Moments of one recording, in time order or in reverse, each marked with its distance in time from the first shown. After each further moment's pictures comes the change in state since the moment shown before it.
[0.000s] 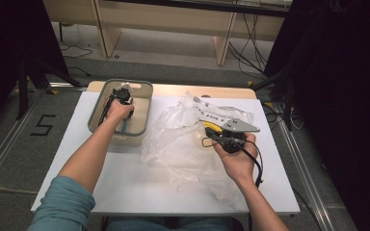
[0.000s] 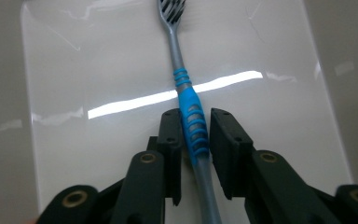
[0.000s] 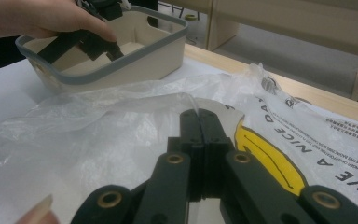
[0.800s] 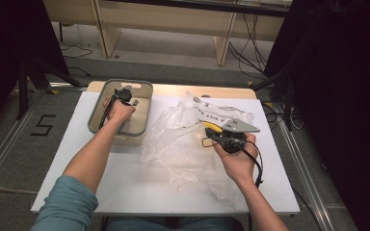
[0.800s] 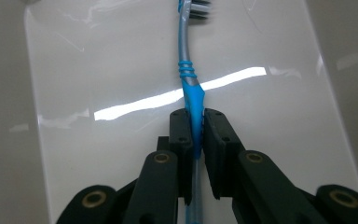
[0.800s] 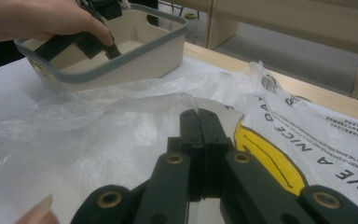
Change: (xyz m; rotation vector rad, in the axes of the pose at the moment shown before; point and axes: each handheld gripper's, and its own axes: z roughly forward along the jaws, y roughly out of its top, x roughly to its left) left arm -0.006 -0.001 -0.002 0.007 0.038 0.052; right arm -0.001 -0.001 0.001 0.002 0.002 0.001
